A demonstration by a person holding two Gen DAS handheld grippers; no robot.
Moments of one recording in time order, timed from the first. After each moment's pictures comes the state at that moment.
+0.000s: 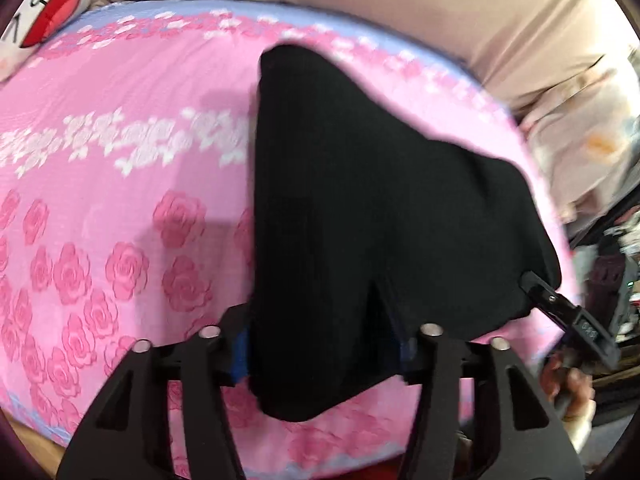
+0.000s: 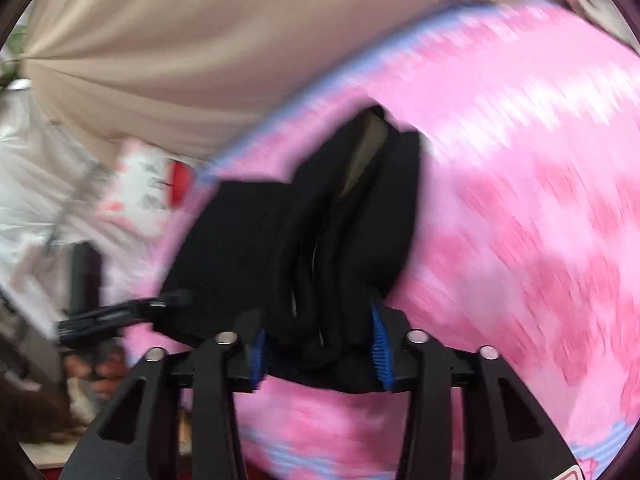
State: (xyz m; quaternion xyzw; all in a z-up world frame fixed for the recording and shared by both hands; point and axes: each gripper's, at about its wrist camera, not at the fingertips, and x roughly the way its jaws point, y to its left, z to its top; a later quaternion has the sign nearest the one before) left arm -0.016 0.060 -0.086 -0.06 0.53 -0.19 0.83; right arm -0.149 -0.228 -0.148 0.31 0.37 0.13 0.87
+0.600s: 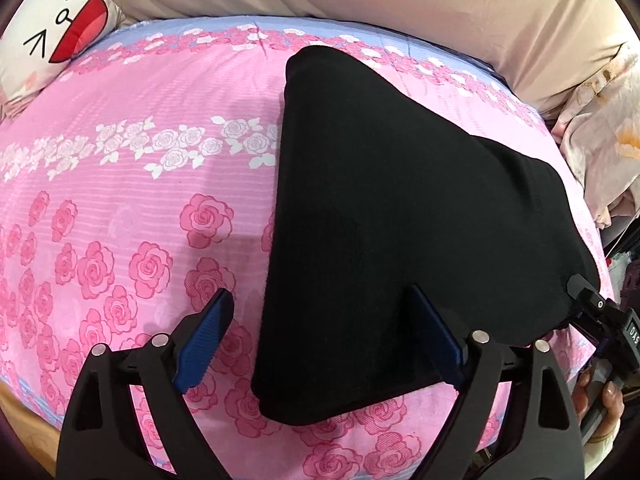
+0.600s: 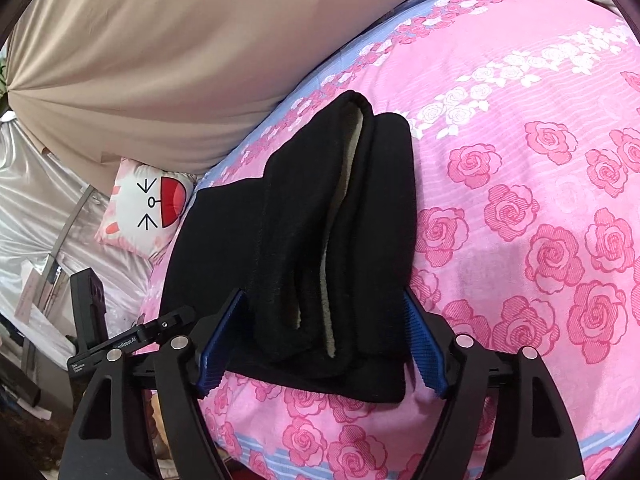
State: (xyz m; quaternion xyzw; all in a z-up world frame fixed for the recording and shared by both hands) left arm -0.026 0.062 -0.087 -0.03 0.50 -0.14 0.85; right arm -0.141 -0.223 -0.146 0.33 0.36 0.13 0.86
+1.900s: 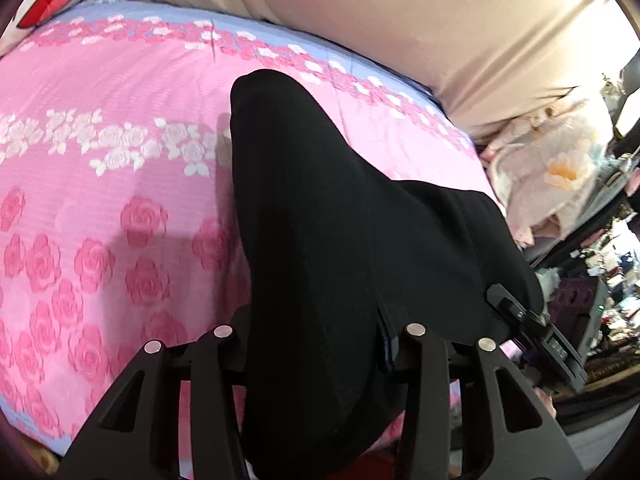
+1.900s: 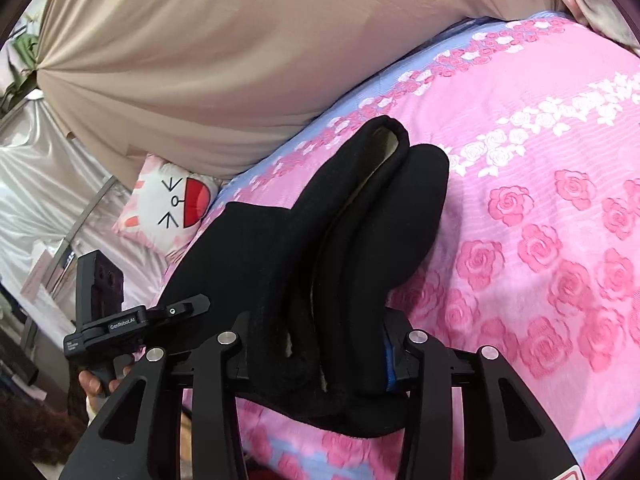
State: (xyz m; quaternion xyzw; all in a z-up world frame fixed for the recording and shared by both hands) left arm -0.023 0.081 -0.070 -0.15 0.50 -0.26 0.81; right arm -0.150 -0.212 -0.119 0.30 0.33 0.16 0.88
